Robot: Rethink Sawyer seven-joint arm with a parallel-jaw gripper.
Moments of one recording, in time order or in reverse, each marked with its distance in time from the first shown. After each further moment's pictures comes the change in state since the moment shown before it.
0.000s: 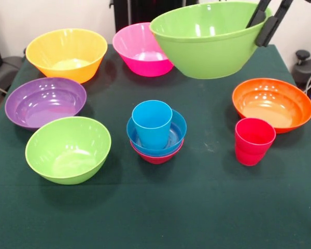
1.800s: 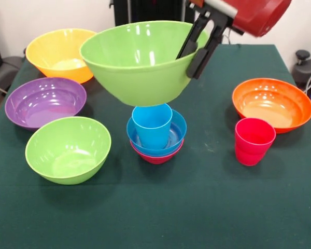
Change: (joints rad) arm -0.171 0.057 0.135 -0.201 -0.183 0.091 0.000
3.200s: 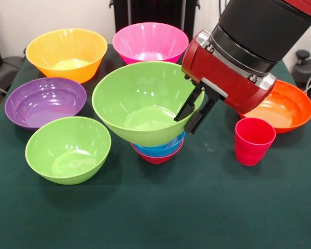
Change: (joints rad) arm -0.026 0.197 -0.001 -0.186 0.000 0.134 0.000
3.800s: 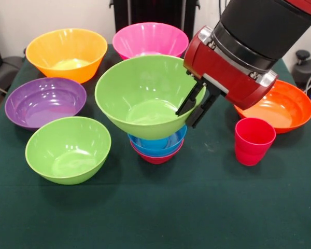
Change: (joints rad) arm 0.001 -0.004 0.000 -0.004 0.000 0.045 0.000
